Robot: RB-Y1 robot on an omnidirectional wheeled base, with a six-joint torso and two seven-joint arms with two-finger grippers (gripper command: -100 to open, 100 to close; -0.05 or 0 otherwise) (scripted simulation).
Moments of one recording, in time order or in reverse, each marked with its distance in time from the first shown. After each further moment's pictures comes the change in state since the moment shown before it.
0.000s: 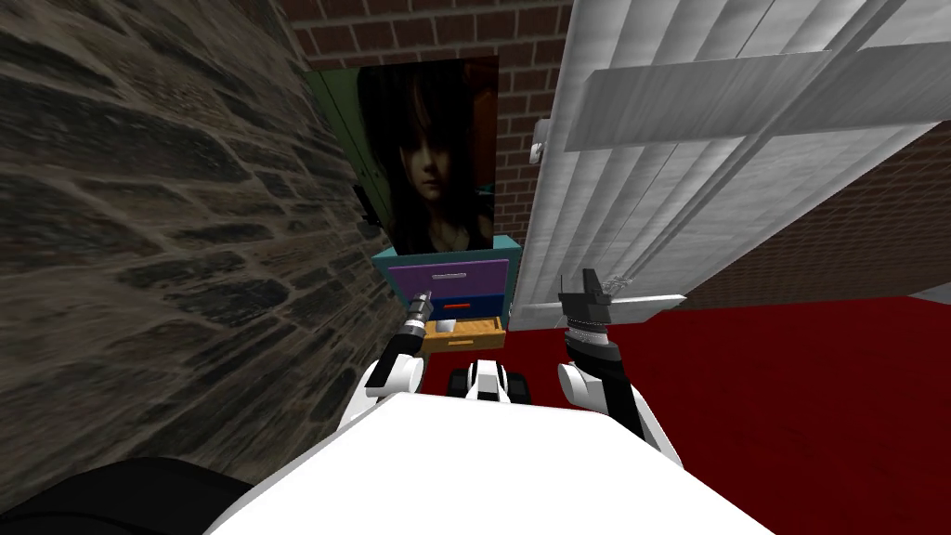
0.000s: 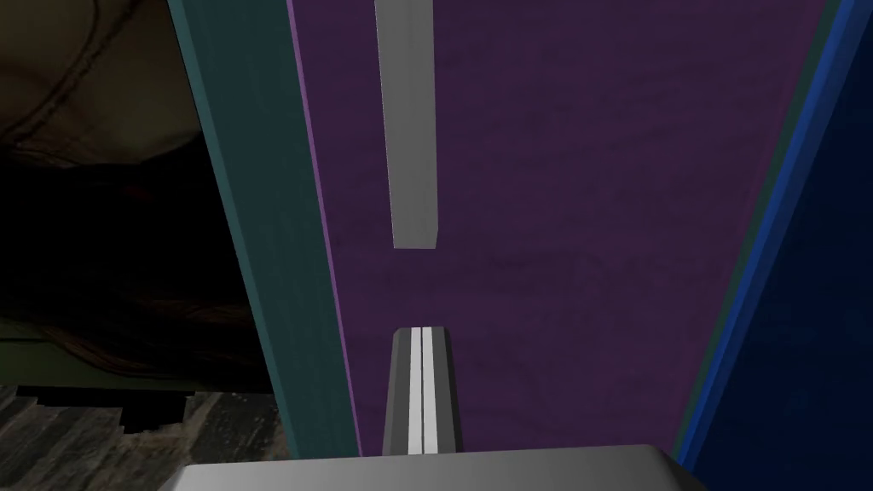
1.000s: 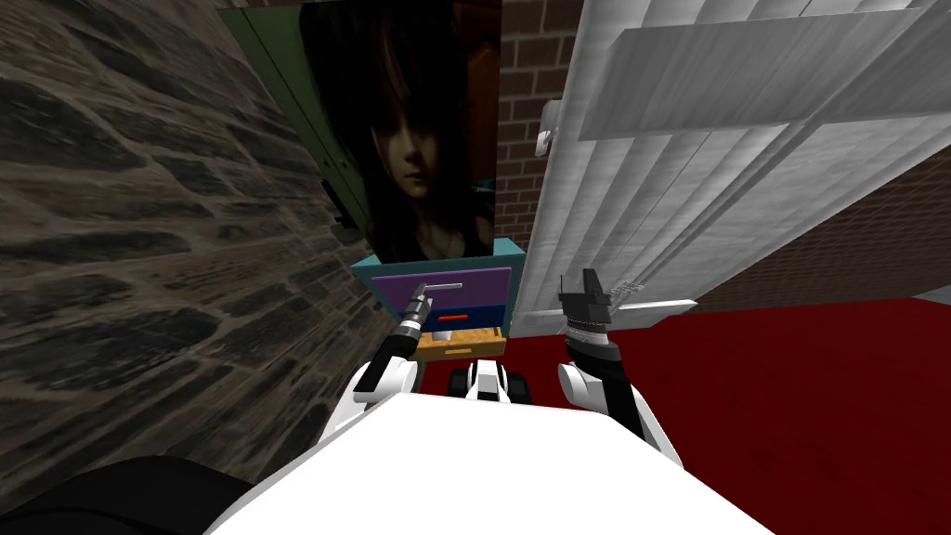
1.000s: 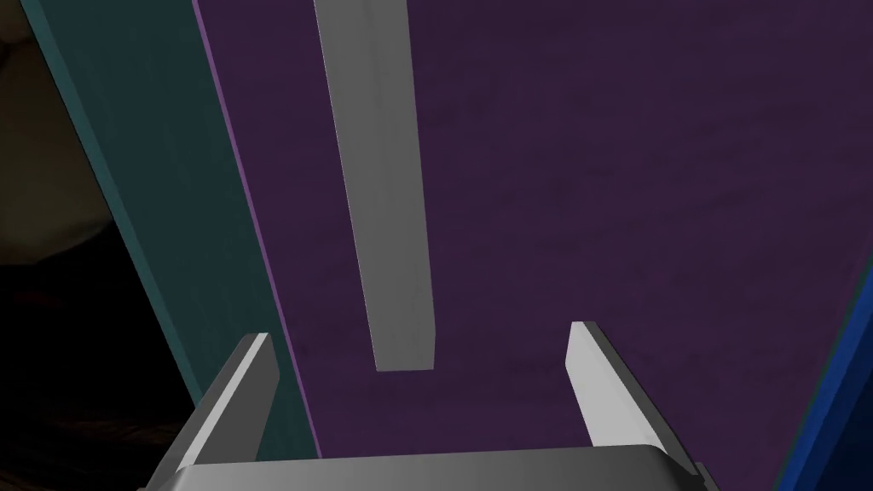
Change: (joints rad) left arm 0.025 0.058 0.002 -0.071 0.001 0.075 0.005; right arm 0.001 0.000 0.000 0.000 0.000 0.000 0.000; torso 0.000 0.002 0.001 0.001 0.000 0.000
